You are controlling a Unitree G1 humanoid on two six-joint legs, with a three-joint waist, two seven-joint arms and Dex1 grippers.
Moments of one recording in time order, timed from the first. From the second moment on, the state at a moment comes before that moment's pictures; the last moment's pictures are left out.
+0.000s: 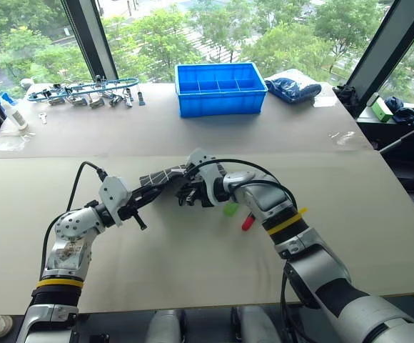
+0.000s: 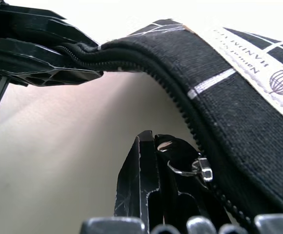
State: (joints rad) left arm -0.27 0.55 0.07 0.20 -0.31 -0.17 -0.94; right arm -0.93 -0.09 0.33 0.39 0.21 0.80 0.74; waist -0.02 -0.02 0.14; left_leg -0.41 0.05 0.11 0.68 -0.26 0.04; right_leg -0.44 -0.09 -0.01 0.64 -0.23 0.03
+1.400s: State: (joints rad) left arm -0.30 0.52 0.06 0.25 -0.30 -0.17 -0.95; right arm -0.98 -0.01 0.18 0.42 0.36 0.96 0.80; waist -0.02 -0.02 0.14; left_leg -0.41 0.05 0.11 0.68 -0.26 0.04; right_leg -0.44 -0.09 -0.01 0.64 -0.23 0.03
